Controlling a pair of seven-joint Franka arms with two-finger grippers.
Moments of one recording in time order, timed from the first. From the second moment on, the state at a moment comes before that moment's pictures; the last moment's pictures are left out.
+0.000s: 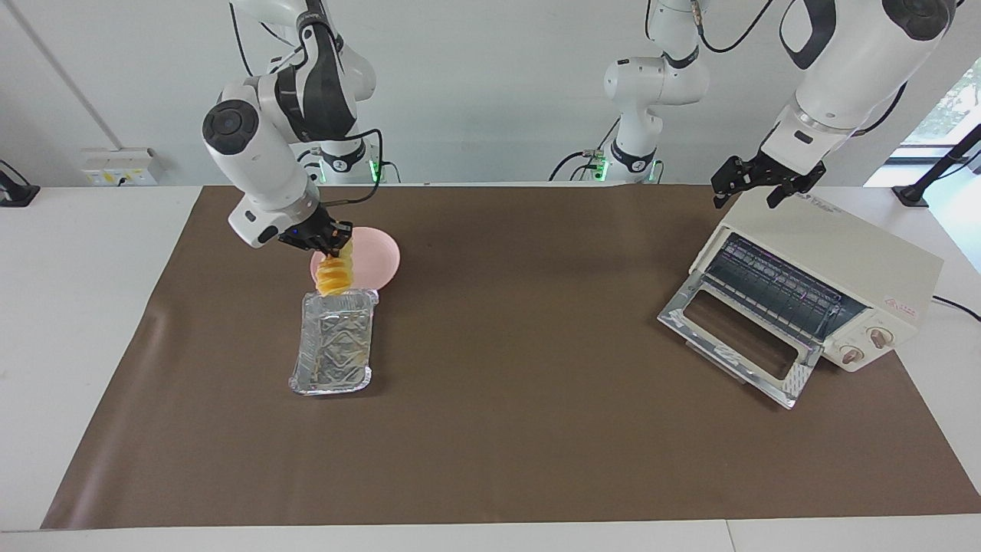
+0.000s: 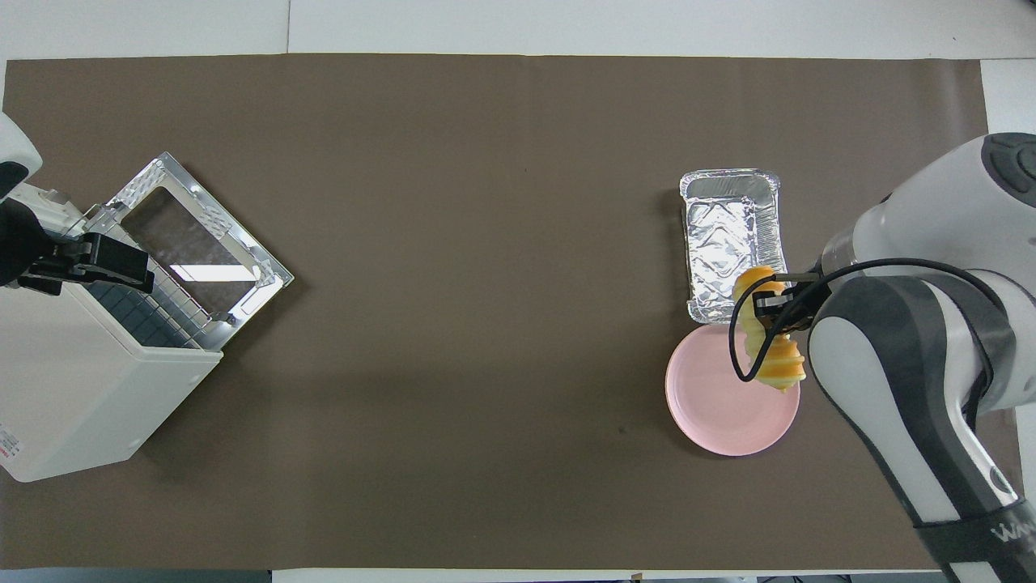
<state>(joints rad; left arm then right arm) -0.13 -0.02 0.04 -1.62 -0.02 1.47 -0.03 -0.01 -0.05 0.14 -2.00 0.10 1.72 0.16</state>
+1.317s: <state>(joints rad) -0.13 -0.02 0.04 -1.62 -0.02 1.47 -0.03 0.06 -0.20 0.15 -2.53 0.10 2.13 0.16</state>
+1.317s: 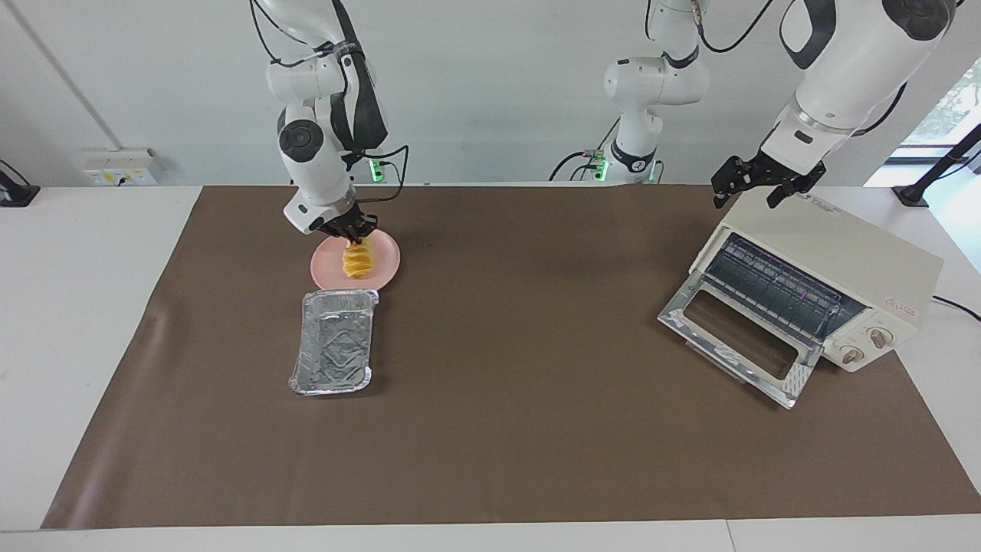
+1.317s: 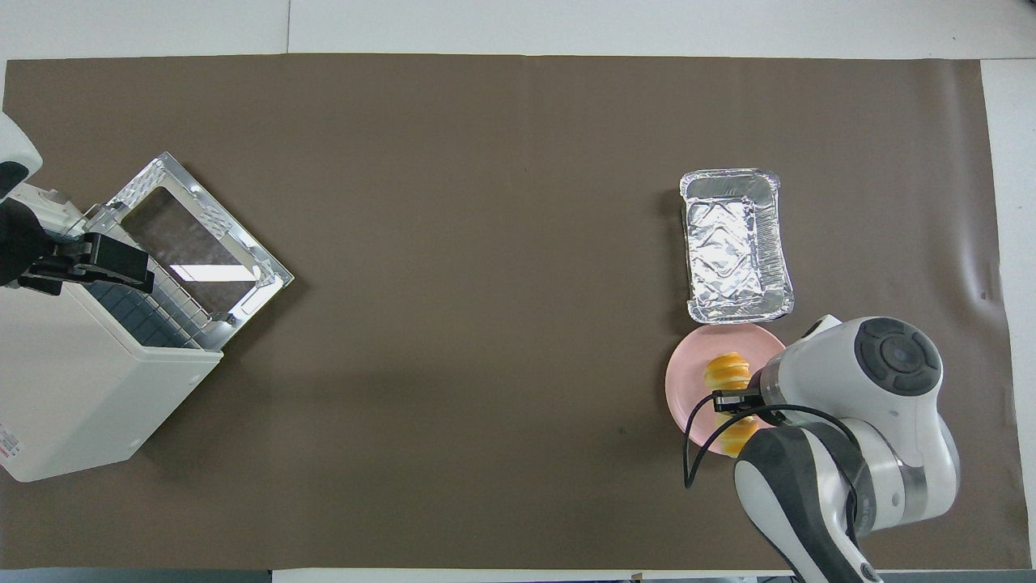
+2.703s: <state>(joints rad) -0.13 -0.02 0.04 -1.62 -0.02 1.47 -0.03 -0.02 -0.19 0.14 -2.05 0.09 1.77 0.15</state>
